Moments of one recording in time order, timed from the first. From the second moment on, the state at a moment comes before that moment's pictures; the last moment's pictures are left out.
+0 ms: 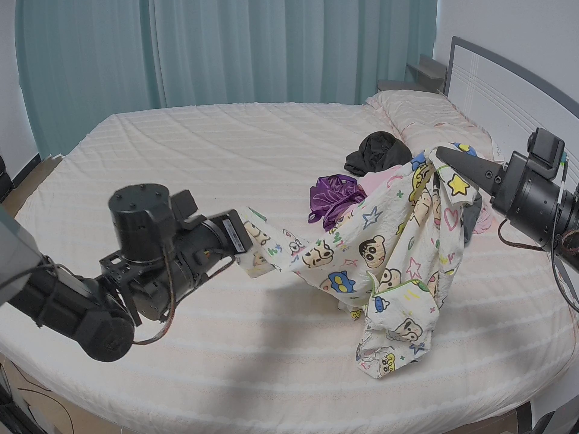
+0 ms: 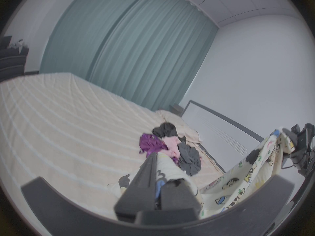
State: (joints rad) left arm -0.58 1.83 -0.71 -1.04 0.18 -0.49; right arm 0.55 1.36 -0.70 -0.76 0.13 0.48
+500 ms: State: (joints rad) left arm -0.57 1.60 -0.77 -1.04 0.35 -0.22; right arm 0.47 1.45 -0.95 -0.74 -0.03 0.39
